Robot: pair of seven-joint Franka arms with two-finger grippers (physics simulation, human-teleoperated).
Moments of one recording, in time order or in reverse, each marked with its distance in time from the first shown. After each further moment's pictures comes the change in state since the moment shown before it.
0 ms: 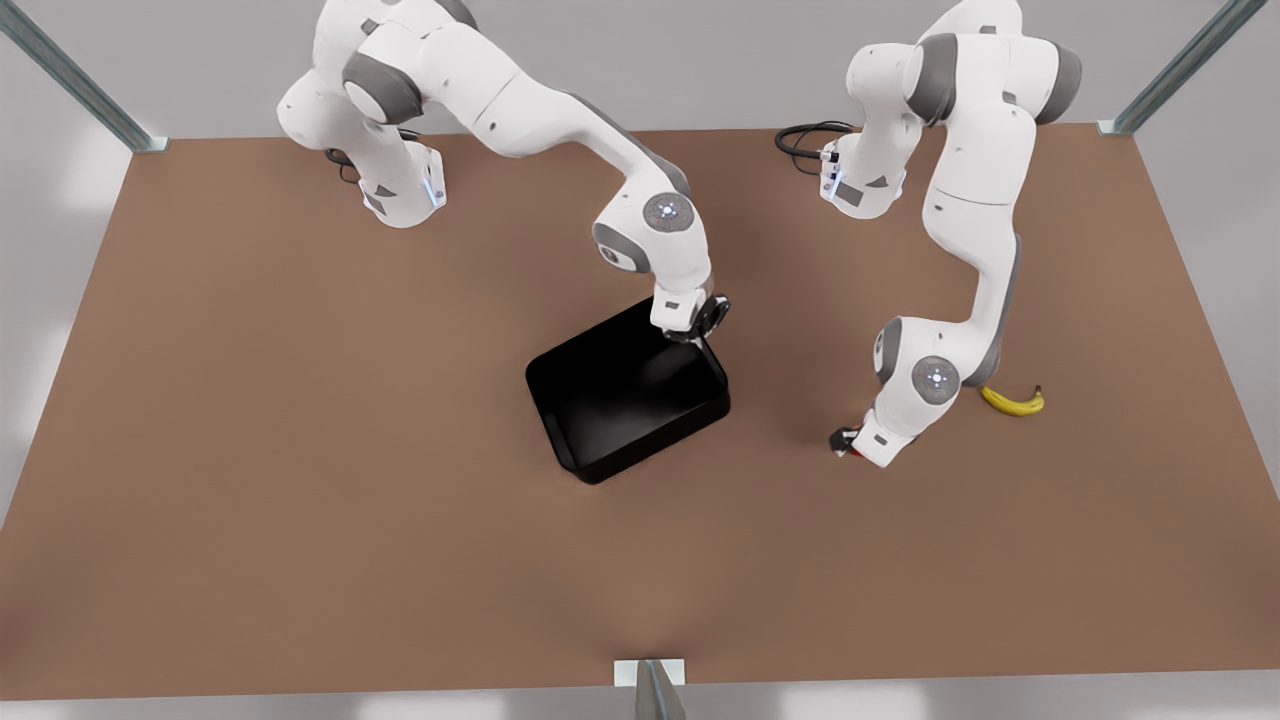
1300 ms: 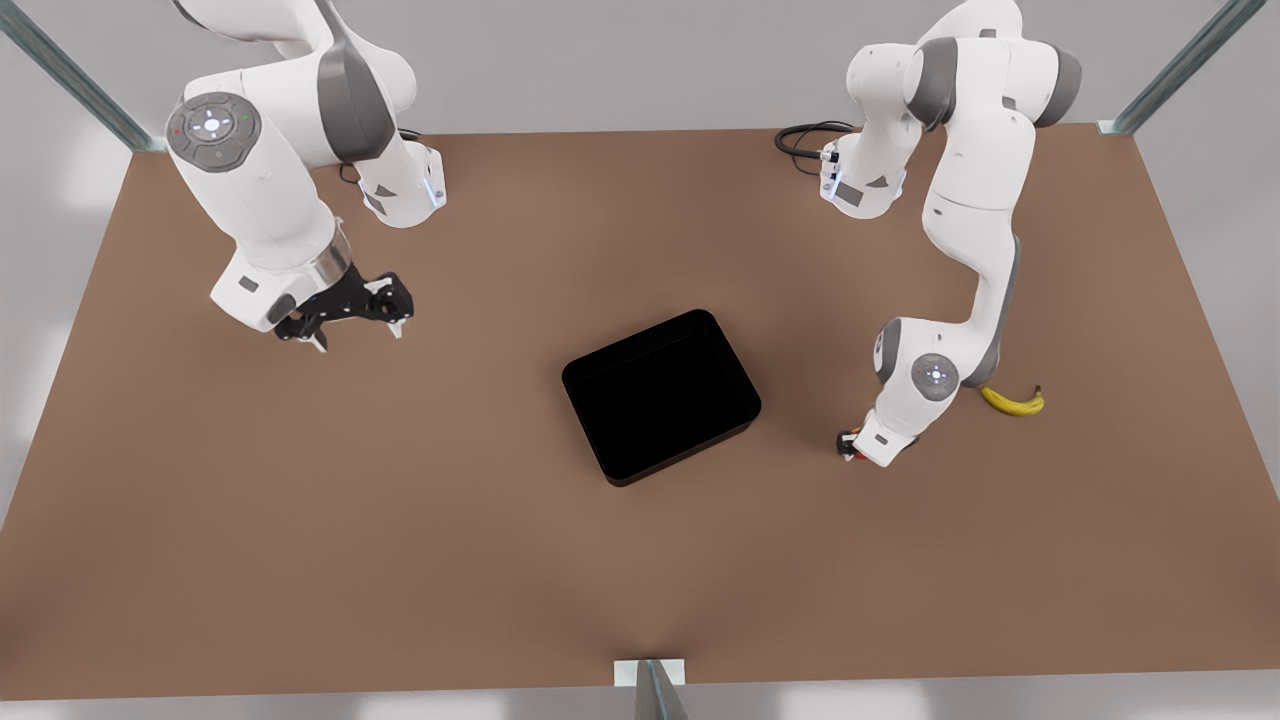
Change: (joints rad) left arm 0.006 0.014 0.001 -0.014 0.013 0.058 0.007; right arm -0.763 -0.581 0.111 0.069 -0.048 -0.839 -0.472
